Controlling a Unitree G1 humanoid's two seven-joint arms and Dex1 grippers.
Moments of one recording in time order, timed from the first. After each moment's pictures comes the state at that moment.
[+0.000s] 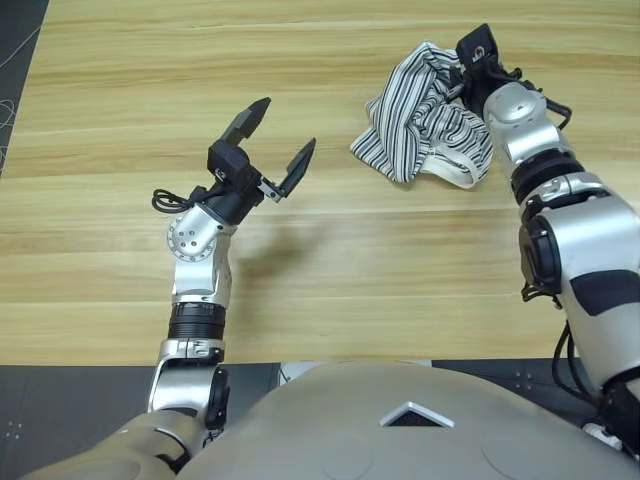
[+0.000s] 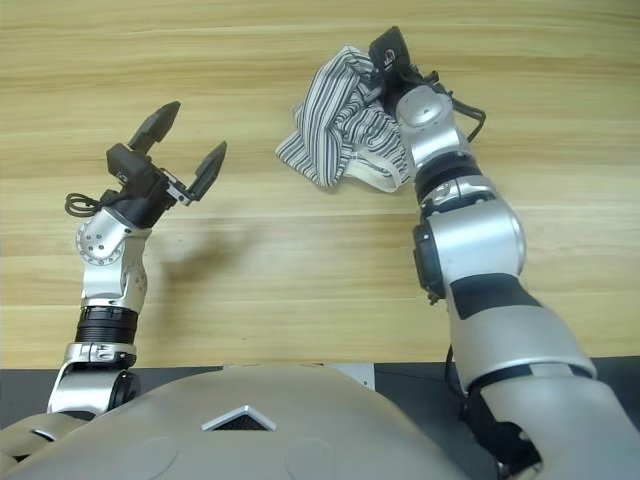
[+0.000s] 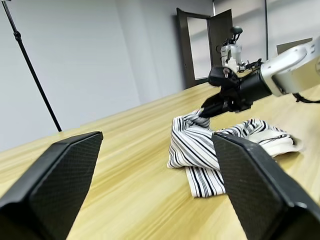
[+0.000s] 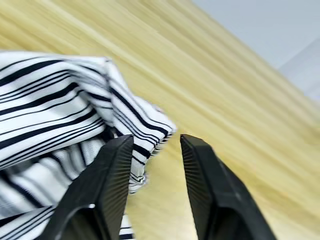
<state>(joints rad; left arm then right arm) -0.05 0.29 0.00 0.25 -0.26 -0.48 -0.72 -0.98 -0.23 0.17 1.35 -0.16 -0.11 0.13</state>
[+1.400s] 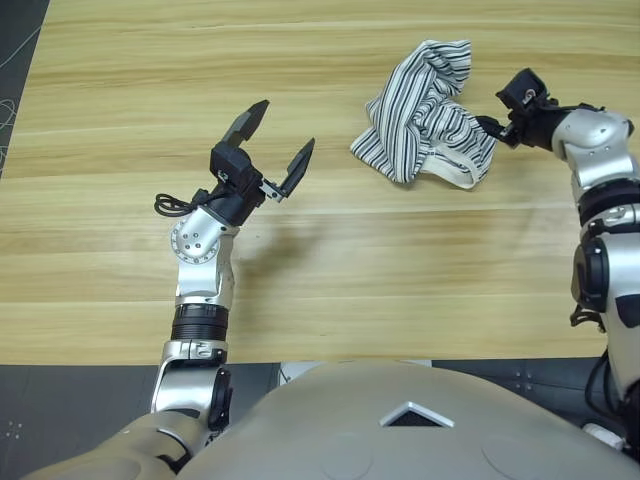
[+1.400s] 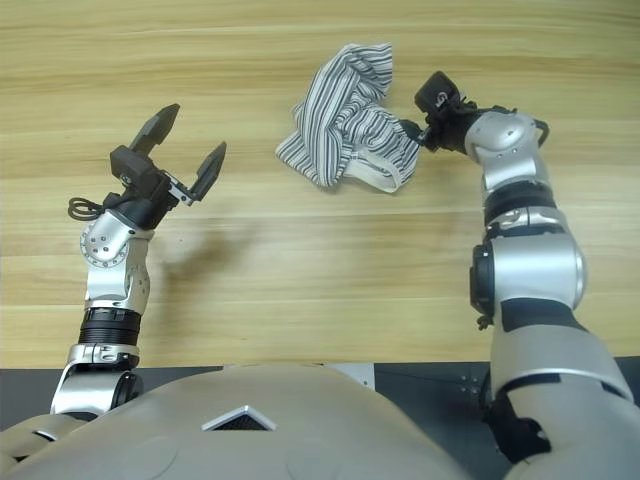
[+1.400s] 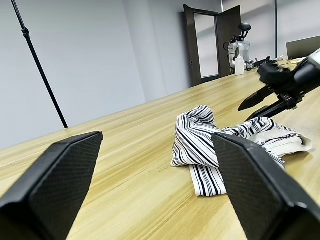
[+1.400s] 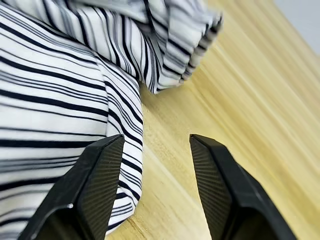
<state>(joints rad) -0.05 0.27 0.00 0.26 -0.23 -0.48 -0.68 -0.78 -0.52 0.10 1.22 -0.22 -0.39 0.73</state>
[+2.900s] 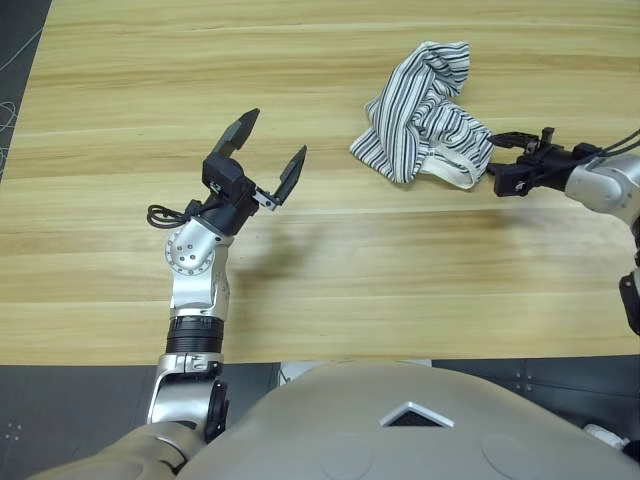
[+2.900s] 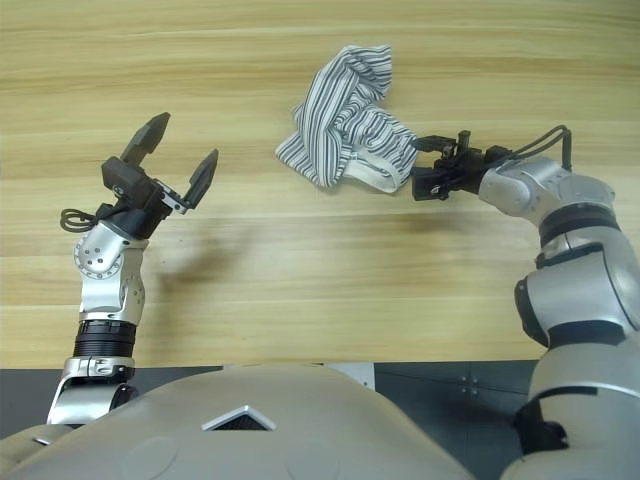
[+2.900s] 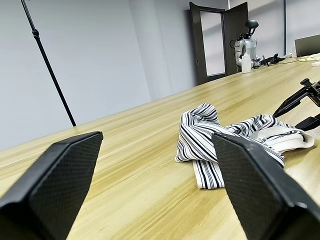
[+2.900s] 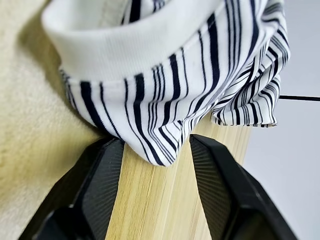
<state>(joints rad) 0.02 0.28 0.01 0.19 -0.23 -0.48 -0.65 -0.73 -0.72 0.60 1.23 -0.82 -0.96 0.09</state>
